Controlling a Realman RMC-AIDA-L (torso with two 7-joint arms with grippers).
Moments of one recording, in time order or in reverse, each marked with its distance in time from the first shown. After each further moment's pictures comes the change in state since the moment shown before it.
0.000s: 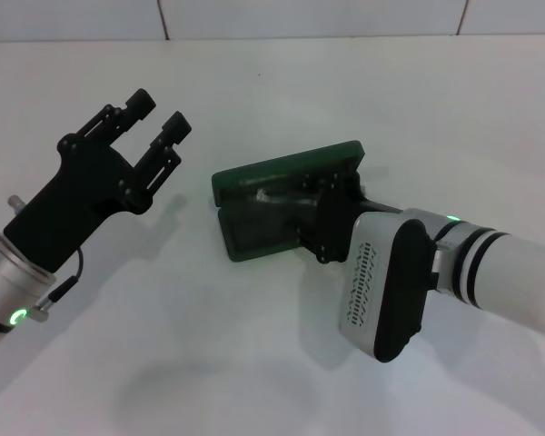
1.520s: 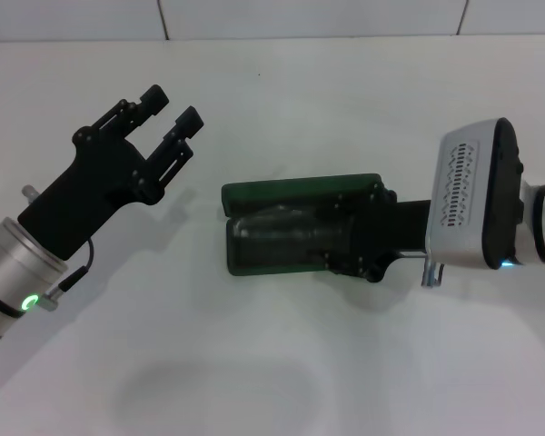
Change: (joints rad) left arm -0.033 0.000 0.000 -0.002 0.011 -0.049 -0.025; right arm 0.023 -0.011 0.444 0.001 -0.020 -0.713 0.244
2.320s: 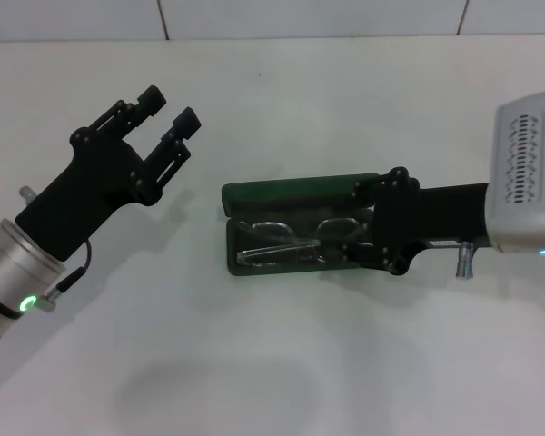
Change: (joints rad) left arm 0.004 0.001 -0.002 0.000 0.000 0.000 0.007; right arm -0.057 -0.001 0.153 -0.114 -0.010 -0.210 0.000
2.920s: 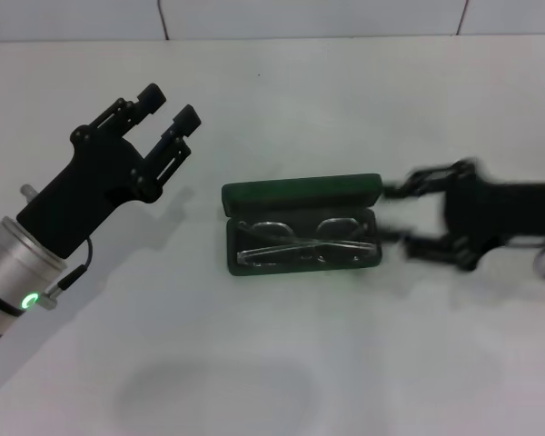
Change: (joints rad) left arm -0.004 -0.003 -0.002 0.000 -0.005 -0.008 0.001; right arm -0.003 0.000 0.359 0.228 0.218 -0.397 -0.231
